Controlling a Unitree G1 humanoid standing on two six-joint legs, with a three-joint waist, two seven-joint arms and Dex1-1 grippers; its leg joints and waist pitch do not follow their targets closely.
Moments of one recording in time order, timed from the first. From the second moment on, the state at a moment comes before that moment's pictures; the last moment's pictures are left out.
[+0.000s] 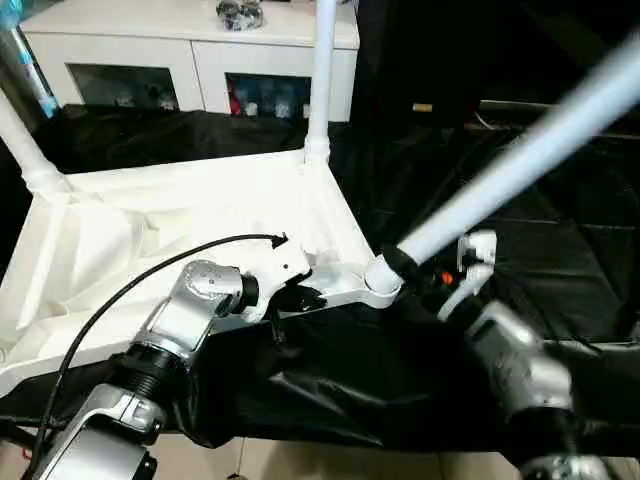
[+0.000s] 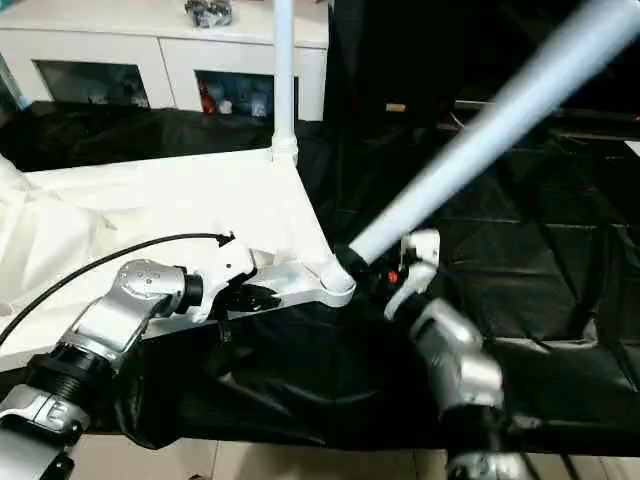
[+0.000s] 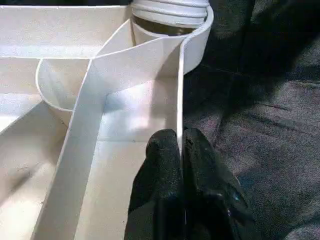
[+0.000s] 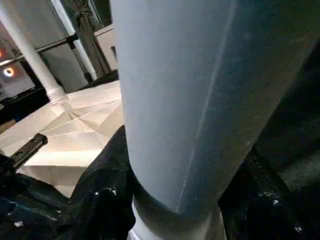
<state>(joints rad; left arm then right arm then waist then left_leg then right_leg) -0.55 0.33 -0.29 0.48 0.06 0.23 -1.03 -0.31 -0.14 -0.10 0.42 0.40 0.11 0.72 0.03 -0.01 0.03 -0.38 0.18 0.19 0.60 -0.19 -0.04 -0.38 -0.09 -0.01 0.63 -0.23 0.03</state>
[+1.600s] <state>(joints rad) -0.55 0.36 -0.32 0.48 0.07 0.17 -1.07 -0.47 -0.26 -0.04 0.53 0.37 0.27 0.92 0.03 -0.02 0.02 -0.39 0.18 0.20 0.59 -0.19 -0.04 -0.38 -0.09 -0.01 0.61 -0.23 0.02</state>
